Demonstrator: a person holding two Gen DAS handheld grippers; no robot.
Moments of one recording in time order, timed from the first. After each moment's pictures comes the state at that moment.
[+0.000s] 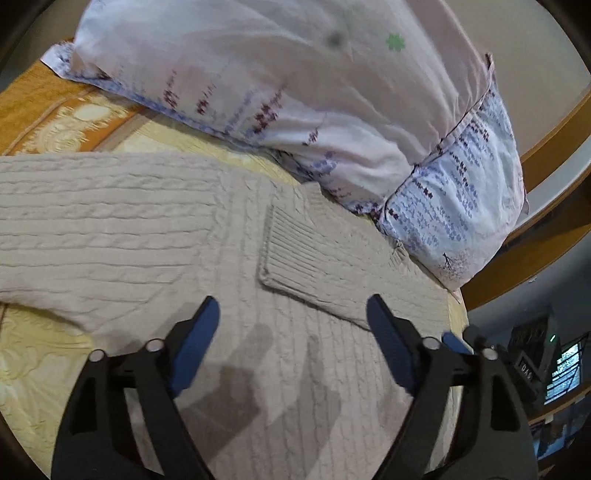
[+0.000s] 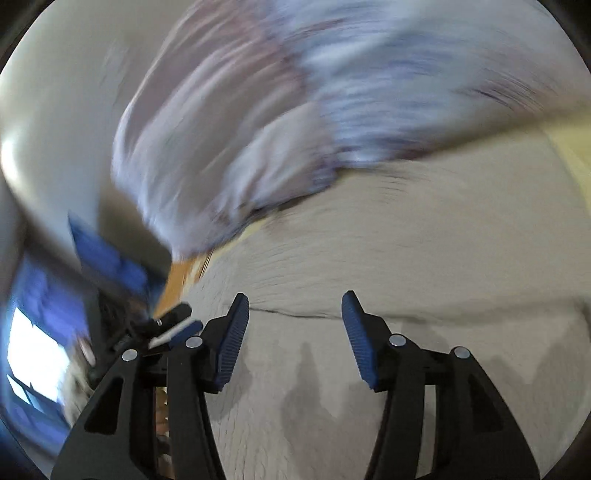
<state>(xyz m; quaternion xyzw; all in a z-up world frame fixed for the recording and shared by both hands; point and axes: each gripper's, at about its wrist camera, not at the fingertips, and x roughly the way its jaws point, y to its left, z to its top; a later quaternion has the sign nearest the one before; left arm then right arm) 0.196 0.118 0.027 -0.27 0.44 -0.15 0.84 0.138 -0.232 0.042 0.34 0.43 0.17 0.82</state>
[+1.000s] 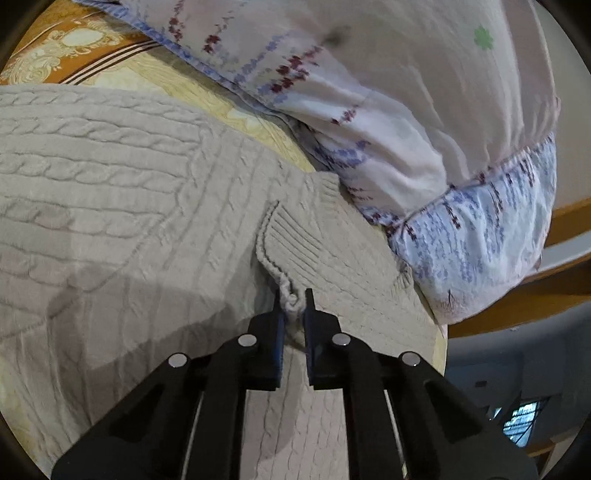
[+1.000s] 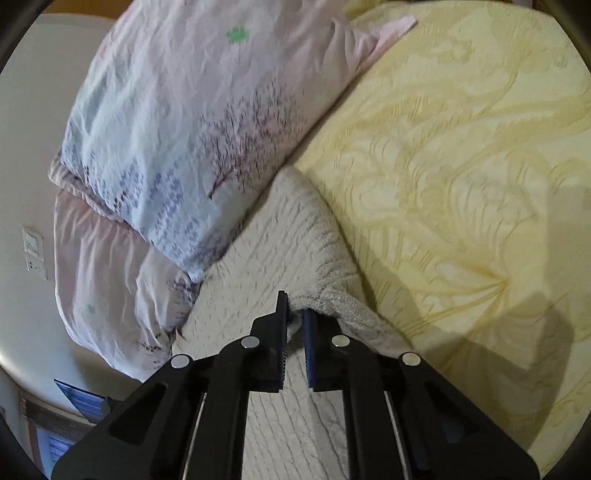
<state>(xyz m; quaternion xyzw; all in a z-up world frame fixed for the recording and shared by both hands) 0.242 0.095 -0.001 -0.36 0.49 -0.12 0.78 0.100 -0.364 -0.003 0.49 0.35 -0.04 0.79</state>
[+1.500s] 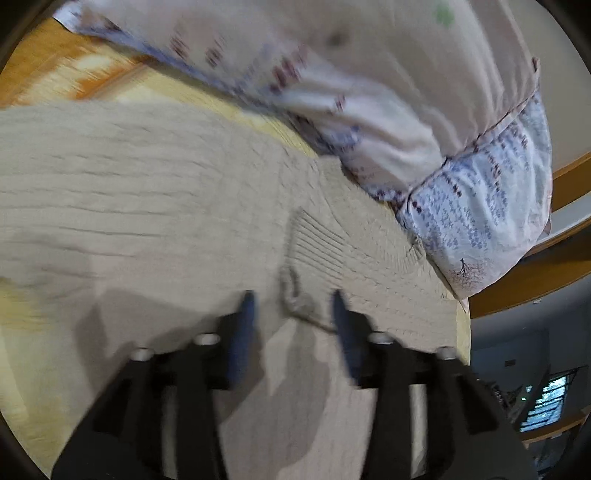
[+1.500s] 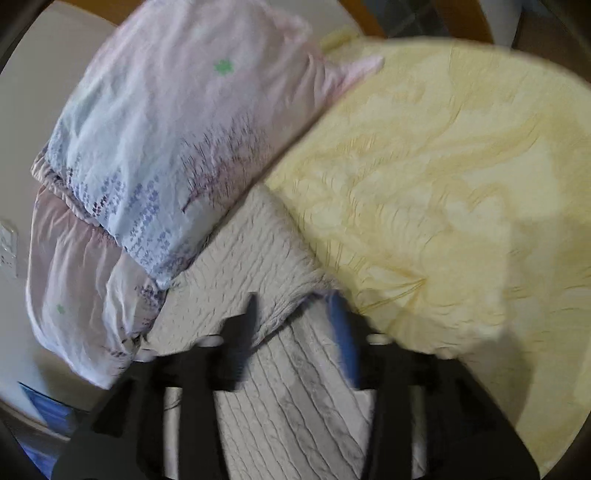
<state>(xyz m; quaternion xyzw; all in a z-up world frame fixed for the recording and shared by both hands) 0.206 0.110 0.014 -0.31 0.49 -0.11 0.81 0.070 -0.359 0.027 0.42 0.35 -0.14 0.82</state>
